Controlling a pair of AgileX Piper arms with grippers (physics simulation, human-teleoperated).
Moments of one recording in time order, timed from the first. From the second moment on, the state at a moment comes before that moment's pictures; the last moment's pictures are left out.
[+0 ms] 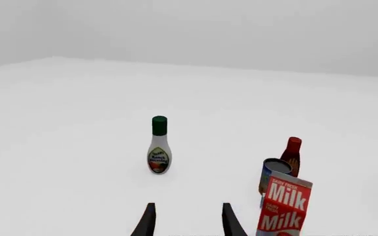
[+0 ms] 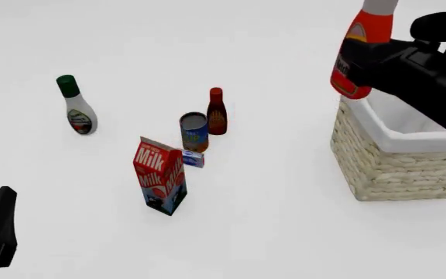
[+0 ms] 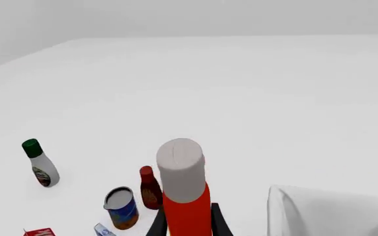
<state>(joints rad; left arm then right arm) 0.06 0.01 -0.05 -0.02 -0.05 0.29 1.05 -0.85 -0.08 0.07</state>
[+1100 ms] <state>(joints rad) 0.06 0.10 -0.01 -0.10 -0.03 -0.12 1.22 -0.88 -0.17 0.05</state>
